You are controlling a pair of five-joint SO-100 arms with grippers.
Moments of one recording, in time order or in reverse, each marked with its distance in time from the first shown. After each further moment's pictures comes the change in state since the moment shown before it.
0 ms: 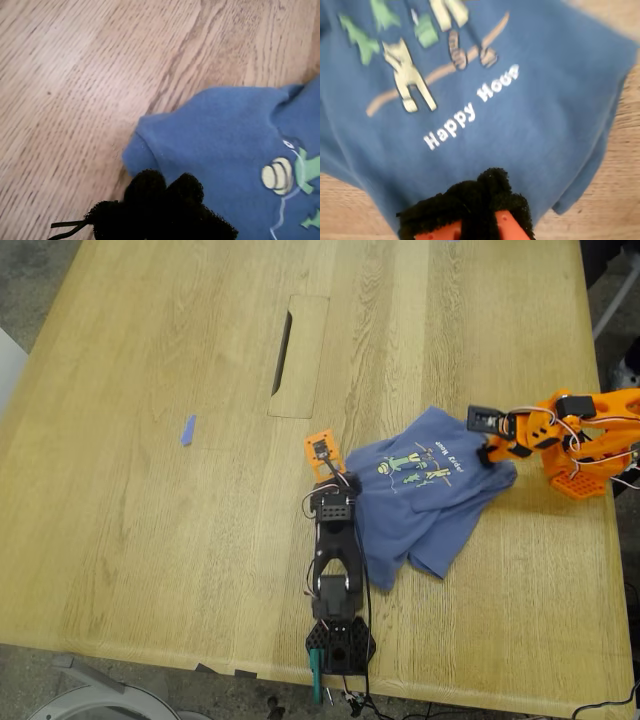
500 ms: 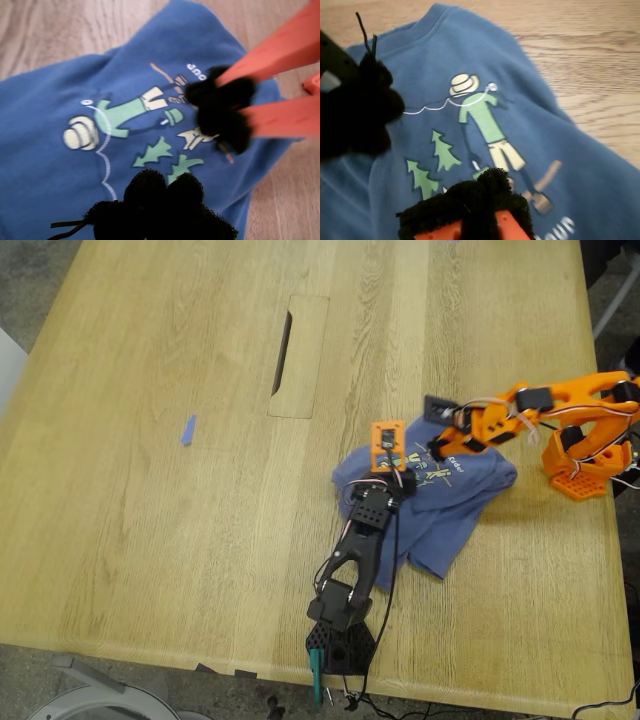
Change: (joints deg) arm 0 24.2 -1.1 -9.9 5.1 -0.1; arm 1 -4.1 -43.5 -25.8 -25.0 -1.4
